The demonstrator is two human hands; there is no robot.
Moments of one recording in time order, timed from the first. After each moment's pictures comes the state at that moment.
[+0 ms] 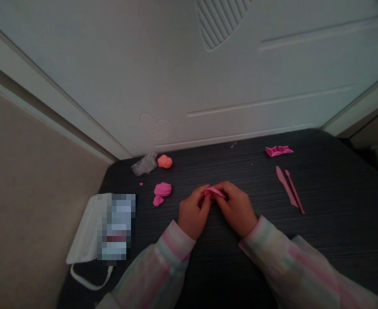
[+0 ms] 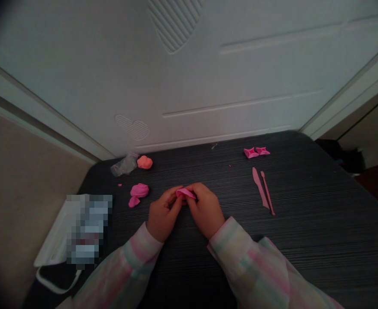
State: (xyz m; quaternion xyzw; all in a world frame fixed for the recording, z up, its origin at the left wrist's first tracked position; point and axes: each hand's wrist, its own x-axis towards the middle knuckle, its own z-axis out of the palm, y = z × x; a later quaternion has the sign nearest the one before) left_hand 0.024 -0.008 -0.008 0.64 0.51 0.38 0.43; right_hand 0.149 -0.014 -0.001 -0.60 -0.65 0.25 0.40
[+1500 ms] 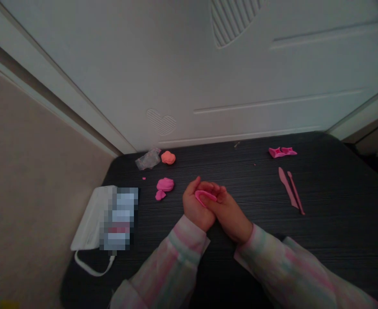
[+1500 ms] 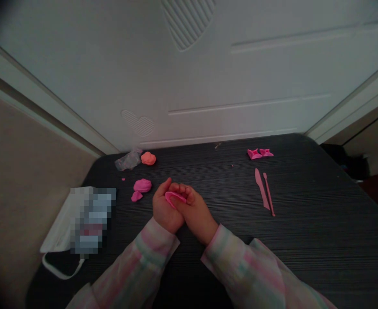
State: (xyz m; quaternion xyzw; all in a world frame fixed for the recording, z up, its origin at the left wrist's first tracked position) left_hand 0.054 0.003 0.020 0.04 0.35 0.51 0.78; right_hand 0.115 -0.020 0.001 -0.44 -0.34 0.65 0.52
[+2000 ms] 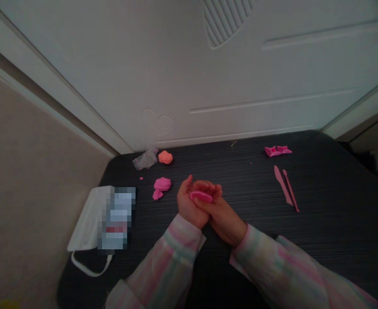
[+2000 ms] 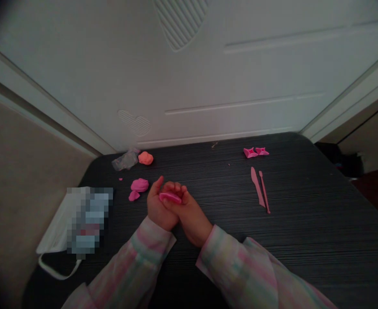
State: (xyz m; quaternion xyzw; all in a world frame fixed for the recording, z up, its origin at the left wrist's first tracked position) left_hand 0.049 0.002 0.020 0.01 0.26 0.53 0.81; right_hand 0.107 -0.028 0.003 -0.35 -0.18 0.74 0.55
